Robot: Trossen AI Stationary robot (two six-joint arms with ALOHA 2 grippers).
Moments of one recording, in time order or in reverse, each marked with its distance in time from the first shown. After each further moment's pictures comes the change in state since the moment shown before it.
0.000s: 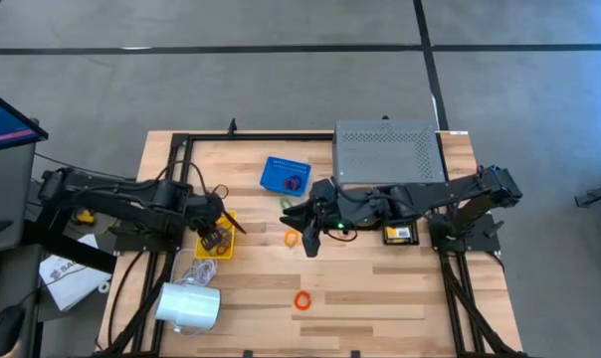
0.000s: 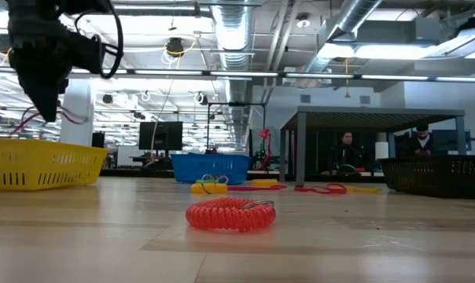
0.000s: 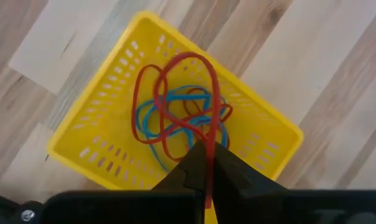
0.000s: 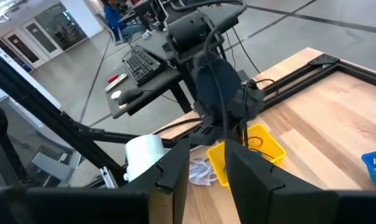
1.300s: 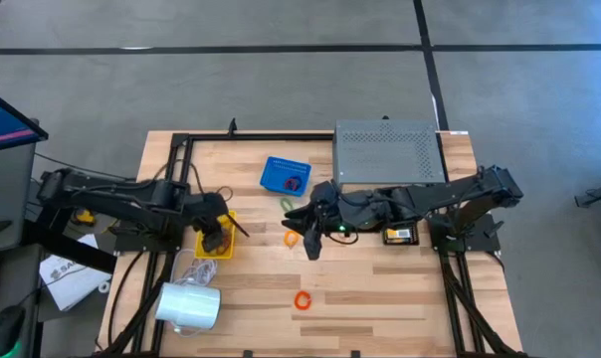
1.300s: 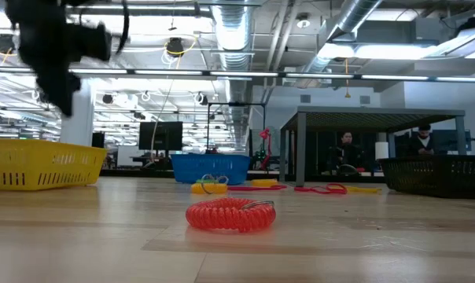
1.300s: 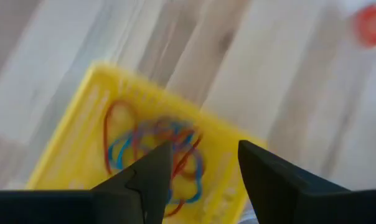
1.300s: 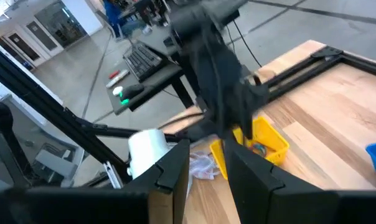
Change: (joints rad) left arm 0.000 -0.026 -0.011 0.118 0.038 0.129; right arm 0.011 -0.005 -0.002 -0.022 0.002 0.026
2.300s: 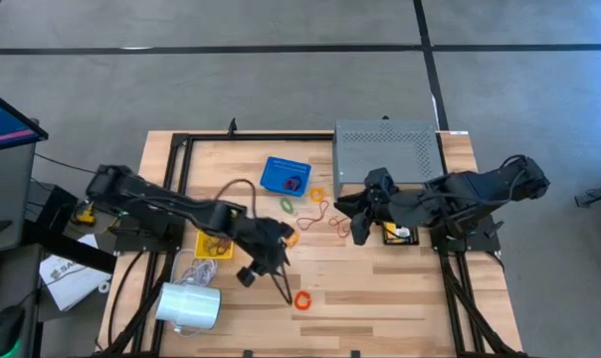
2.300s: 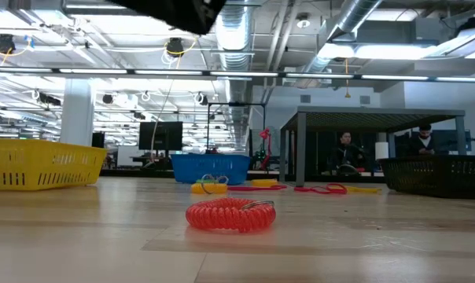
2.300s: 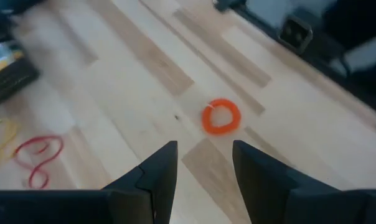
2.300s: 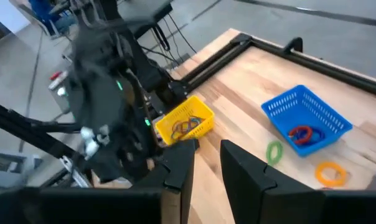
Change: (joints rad) left arm -0.202 0.616 0.473 0.454 0.177 0.973; right arm 0.118 -0.239 0.001 -0.482 0.262 0.217
